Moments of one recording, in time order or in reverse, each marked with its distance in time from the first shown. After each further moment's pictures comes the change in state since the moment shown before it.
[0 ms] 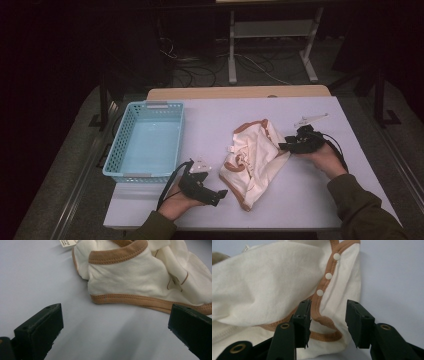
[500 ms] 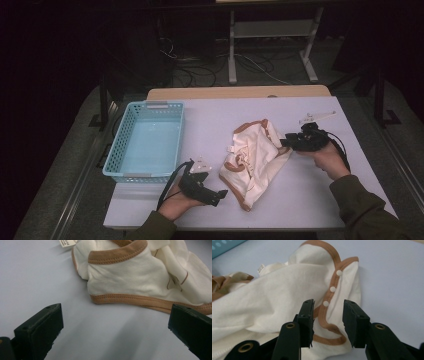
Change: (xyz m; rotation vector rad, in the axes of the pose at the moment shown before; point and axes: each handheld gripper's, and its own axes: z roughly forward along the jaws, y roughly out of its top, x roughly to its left) left arm -0.001 0.000 0.001 -0.006 0.001 -0.008; right arm 0.005 0.006 -0.020 -0.072 0.013 0.028
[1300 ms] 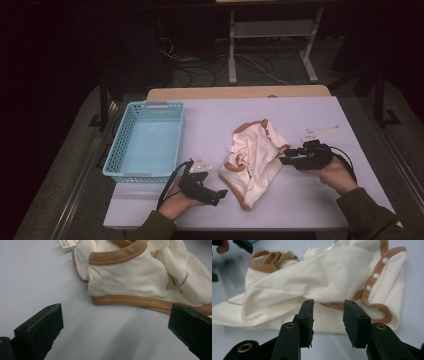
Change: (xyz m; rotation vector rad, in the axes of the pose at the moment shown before) left arm 0.001 0.000 -0.001 0.003 -0.002 0.013; right arm 0.039 -0.020 -0.024 0.015 0.125 -0.100
